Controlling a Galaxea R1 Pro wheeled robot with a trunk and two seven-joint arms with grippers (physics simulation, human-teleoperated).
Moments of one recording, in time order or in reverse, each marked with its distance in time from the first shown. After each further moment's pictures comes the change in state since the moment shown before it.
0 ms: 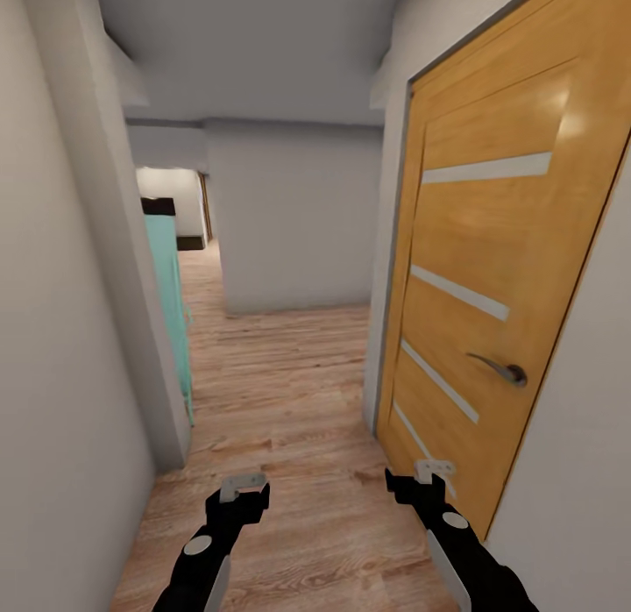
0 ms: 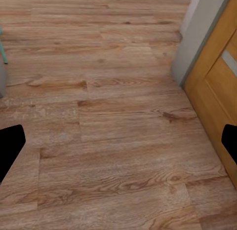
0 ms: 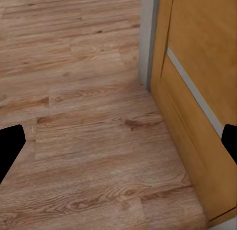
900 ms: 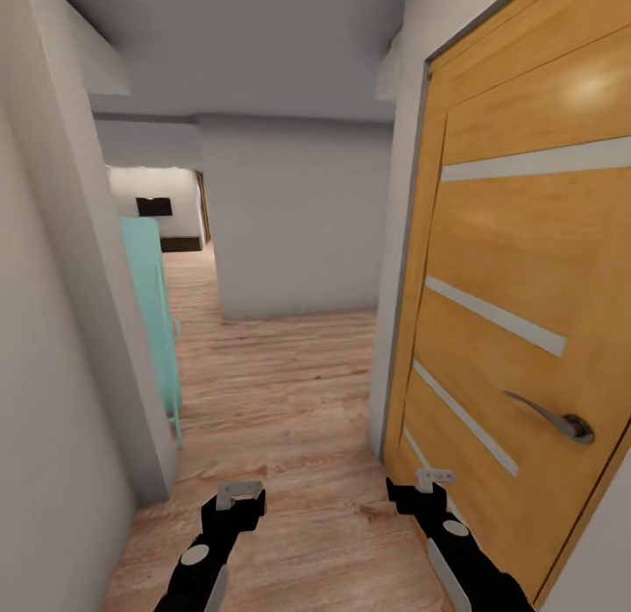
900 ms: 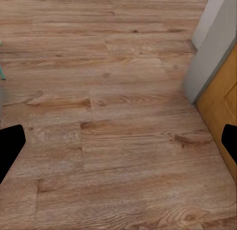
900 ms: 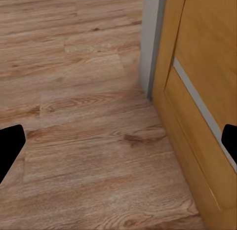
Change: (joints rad) left arm 0.000 0.010 0.015 0.062 -0.006 -0.060 0.009; right arm 0.000 0.000 -0.001 0.056 0.002 -0.009 0.002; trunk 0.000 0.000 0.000
